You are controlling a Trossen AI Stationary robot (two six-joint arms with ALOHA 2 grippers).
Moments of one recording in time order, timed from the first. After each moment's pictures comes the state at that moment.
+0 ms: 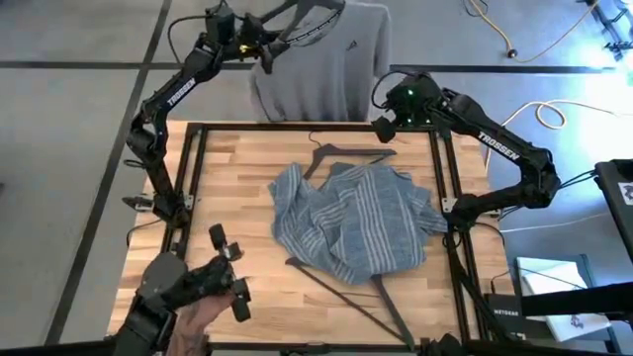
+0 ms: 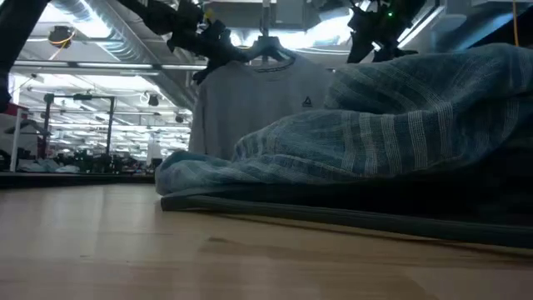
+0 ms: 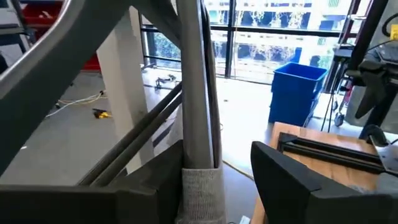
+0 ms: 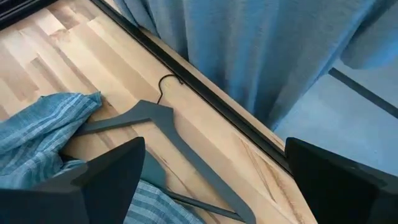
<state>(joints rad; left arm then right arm) 1.07 1.82 1.77 -0.12 0.62 0.14 -0.68 1.31 1.36 -0.83 0.03 0.09</state>
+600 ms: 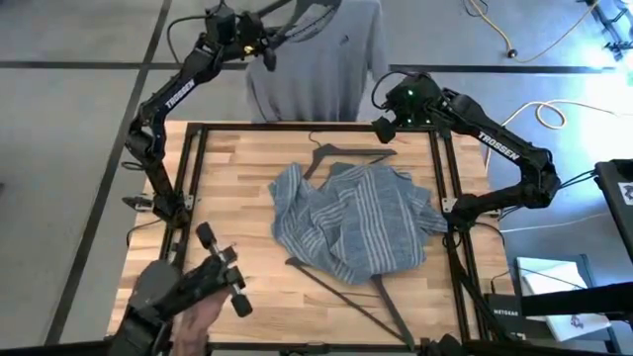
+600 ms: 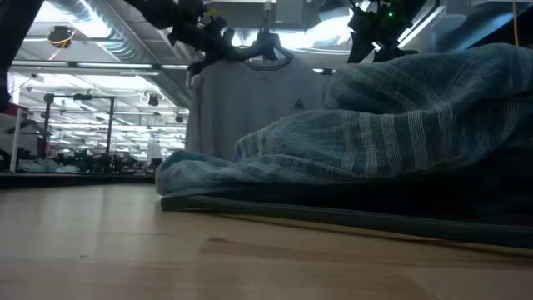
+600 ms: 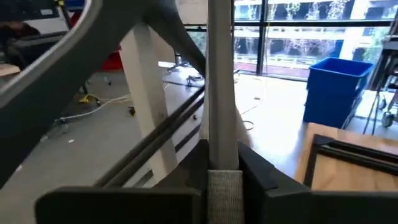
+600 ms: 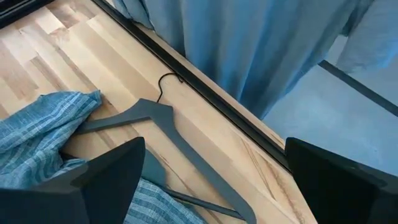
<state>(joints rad) 1.05 1.78 1.80 -0.14 0.45 0.18 -0.68 1.31 1.36 -0.84 0.03 0.09</state>
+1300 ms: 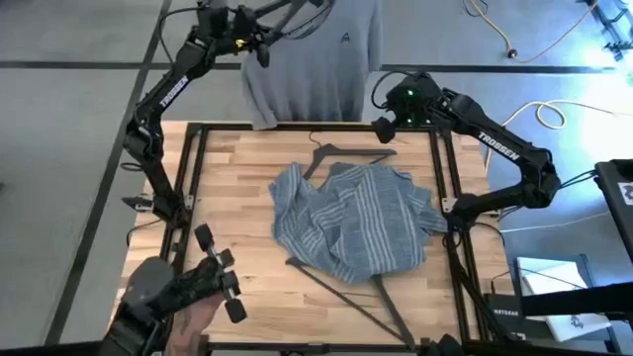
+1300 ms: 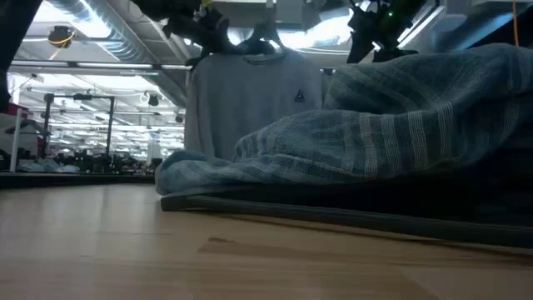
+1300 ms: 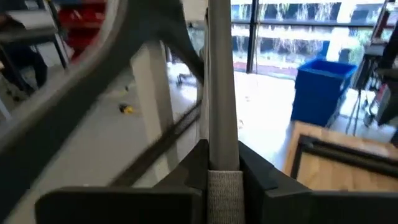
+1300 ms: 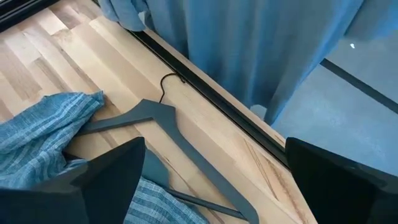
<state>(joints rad) 1.06 1.78 1.86 -0.31 0.52 0.20 -0.68 1.31 1.36 -0.84 0.02 0.09</state>
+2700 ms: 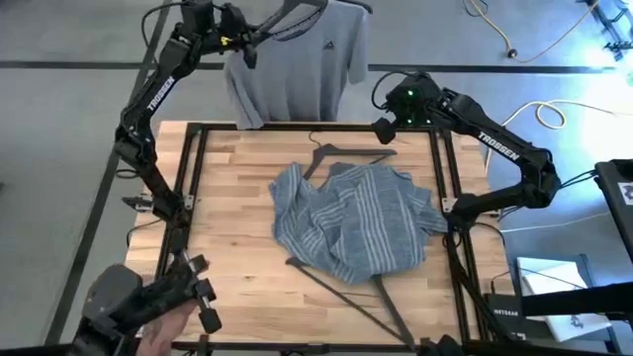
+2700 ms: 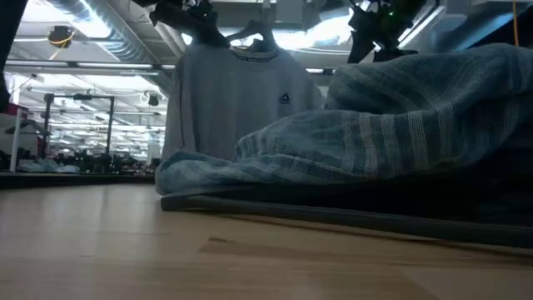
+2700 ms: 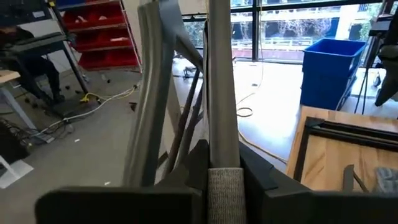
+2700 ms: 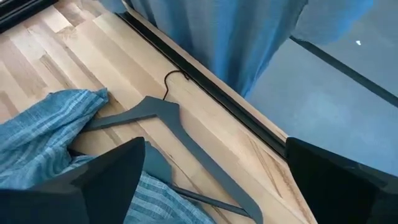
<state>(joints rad) 1.12 1.69 1.87 -0.39 0.54 0.30 -0.68 1.31 1.36 -0.84 0.01 0.10</state>
